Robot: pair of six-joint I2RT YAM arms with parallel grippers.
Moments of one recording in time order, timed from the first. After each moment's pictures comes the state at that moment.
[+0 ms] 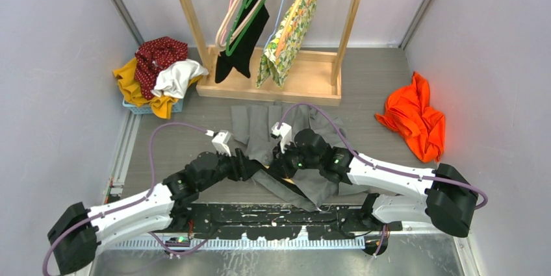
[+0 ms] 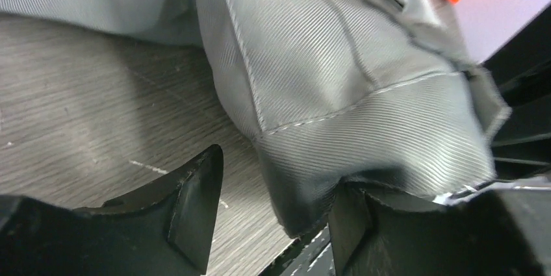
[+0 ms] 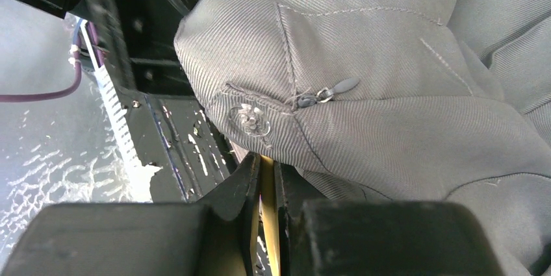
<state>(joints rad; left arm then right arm) -0.88 0.71 0.20 0.18 -0.04 -0.75 0.99 1.16 0.62 0.01 -0.27 0.30</state>
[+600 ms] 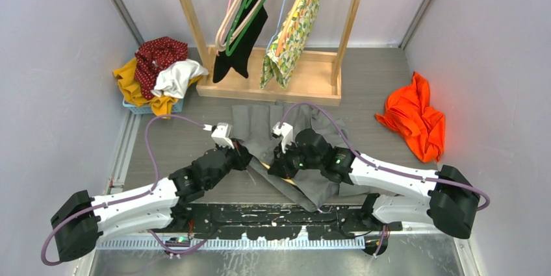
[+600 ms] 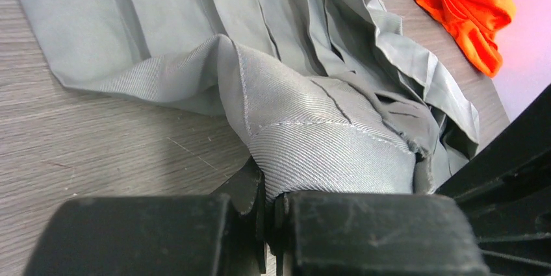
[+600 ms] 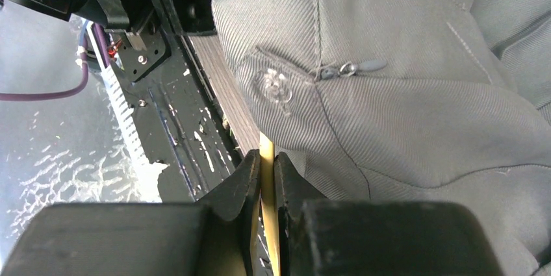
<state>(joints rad) -0.98 0.86 0.29 0.27 -0.37 -0.67 0.99 1.15 0.63 -0.02 -0.28 0.33</state>
